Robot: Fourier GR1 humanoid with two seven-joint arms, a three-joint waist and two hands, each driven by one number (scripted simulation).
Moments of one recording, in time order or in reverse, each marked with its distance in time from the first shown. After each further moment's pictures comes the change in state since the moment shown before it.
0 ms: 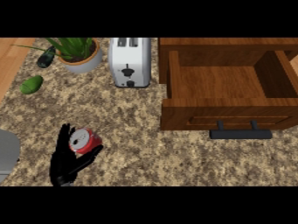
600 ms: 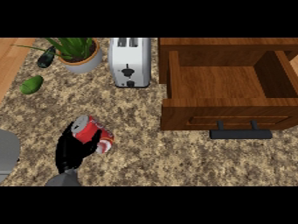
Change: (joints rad) left arm -0.092 0.008 -0.024 -0.013 0.027 -0.113 0.028; right arm 0.031 0.021 0.016 -0.029 -0.031 -0.005 0.017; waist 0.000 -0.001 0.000
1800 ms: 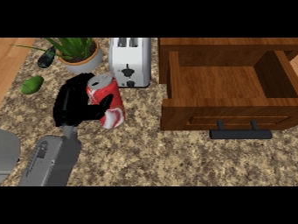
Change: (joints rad) left arm -0.252 0.060 -0.095 -0.334 -0.071 0.081 0.355; right arm 0.041 0.003 0.023 -0.037 -0.009 -0.036 -0.017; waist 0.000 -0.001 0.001
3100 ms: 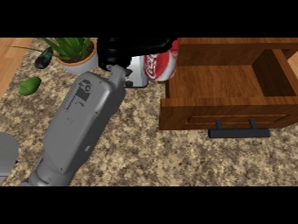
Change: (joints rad) left arm -0.591 -0.070 -0.085 0.153 -0.117 0.354 0.282; right arm -0.069 -0.006 0.023 0.020 0.027 -0.028 0.027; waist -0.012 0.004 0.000
